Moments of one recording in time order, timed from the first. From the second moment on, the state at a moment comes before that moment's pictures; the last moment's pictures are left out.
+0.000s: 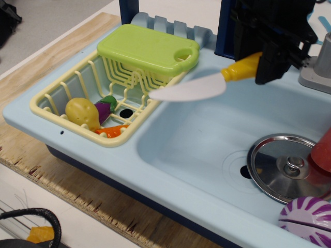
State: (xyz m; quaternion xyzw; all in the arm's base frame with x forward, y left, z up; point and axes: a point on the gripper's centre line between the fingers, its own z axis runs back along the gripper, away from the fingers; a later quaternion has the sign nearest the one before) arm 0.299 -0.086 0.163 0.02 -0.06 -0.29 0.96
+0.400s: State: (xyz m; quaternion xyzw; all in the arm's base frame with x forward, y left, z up) arm 0.309 -0.046 0.178 0.04 -0.09 -0.31 0.95
